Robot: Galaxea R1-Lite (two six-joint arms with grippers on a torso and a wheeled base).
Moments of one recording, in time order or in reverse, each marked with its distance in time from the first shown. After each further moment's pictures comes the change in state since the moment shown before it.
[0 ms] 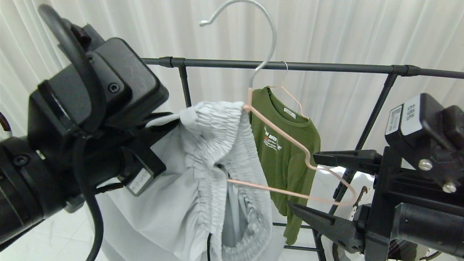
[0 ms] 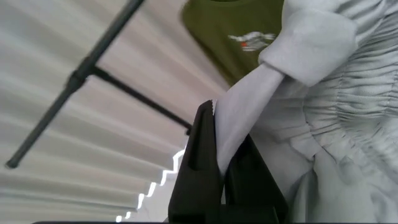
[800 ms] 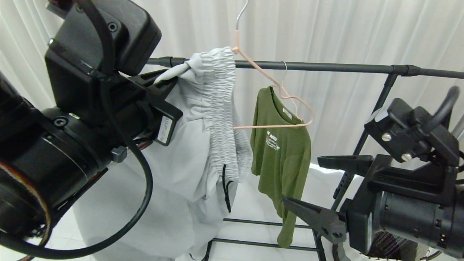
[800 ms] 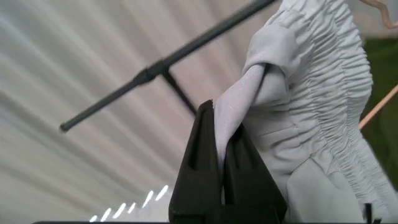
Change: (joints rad) left arm 0.054 0.111 0.078 -0.525 0.021 0.010; right arm -0.043 0.040 0.012 -0.001 -0.048 0.220
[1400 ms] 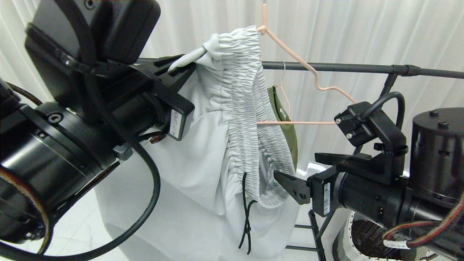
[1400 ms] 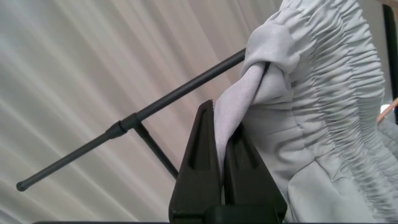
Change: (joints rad) left arm -0.031 0.015 -0.002 -0.096 -0.132 0.003; right arm -0.053 0.130 0.000 -0.124 -0.160 0.142
